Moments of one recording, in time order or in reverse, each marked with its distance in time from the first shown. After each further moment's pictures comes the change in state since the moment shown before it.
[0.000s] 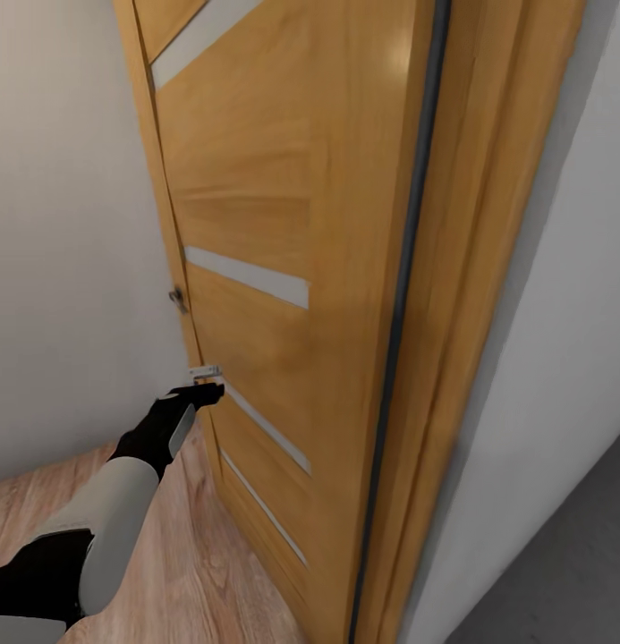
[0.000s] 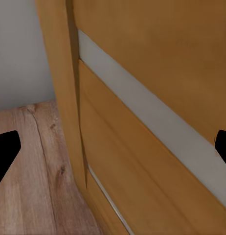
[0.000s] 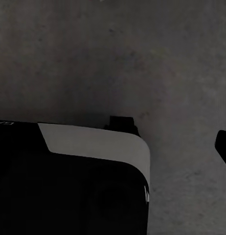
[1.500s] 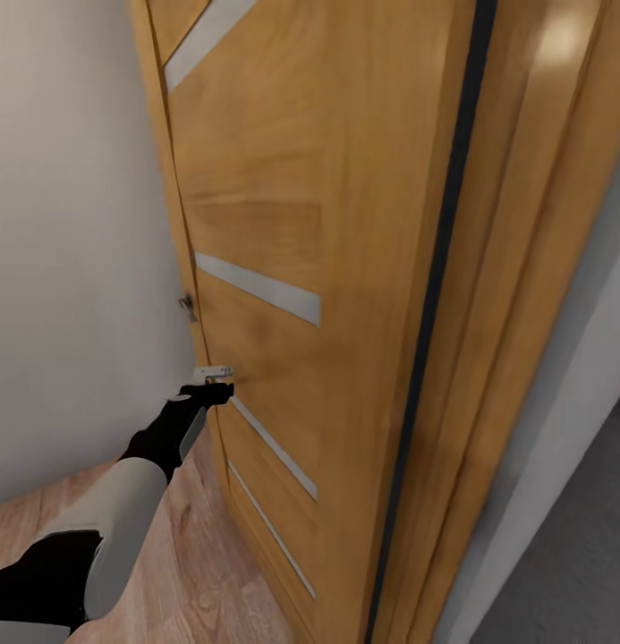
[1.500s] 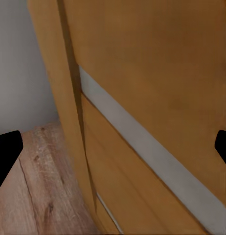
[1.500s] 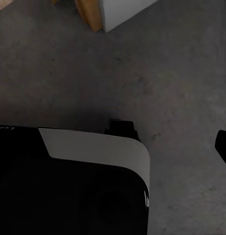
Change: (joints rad) left arm 0.001 -0.023 -0.065 0.011 -0.024 -0.045 0.007; right arm 0.000 0.000 -0.001 -0.002 -0.001 0.000 0.001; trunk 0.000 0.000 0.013
